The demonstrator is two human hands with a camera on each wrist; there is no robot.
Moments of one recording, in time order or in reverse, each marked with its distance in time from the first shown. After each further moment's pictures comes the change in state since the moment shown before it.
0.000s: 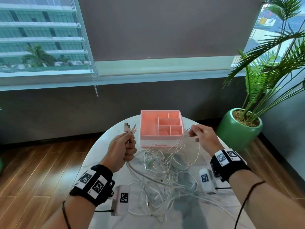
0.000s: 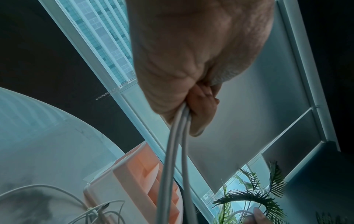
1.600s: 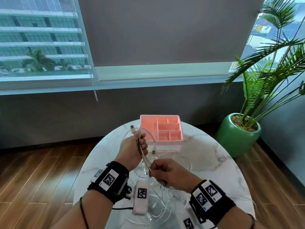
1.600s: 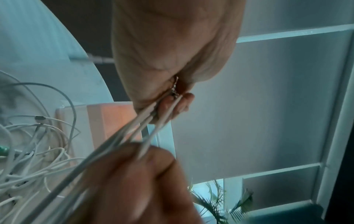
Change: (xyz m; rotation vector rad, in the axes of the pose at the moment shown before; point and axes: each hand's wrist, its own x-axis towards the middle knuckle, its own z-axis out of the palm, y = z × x) left_hand 0.024 -0.003 0.045 -0.290 0.078 -0.084; right_hand -0.096 -0.046 0.084 0.210 -0.755 0.028
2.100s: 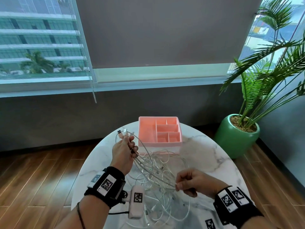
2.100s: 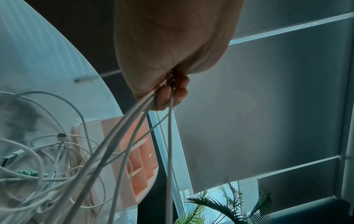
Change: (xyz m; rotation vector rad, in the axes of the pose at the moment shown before) left_hand 0.009 -0.005 -0.021 0.018 0.204 0.180; right_hand -0.044 0.041 -0.066 0.113 -0.110 0.147
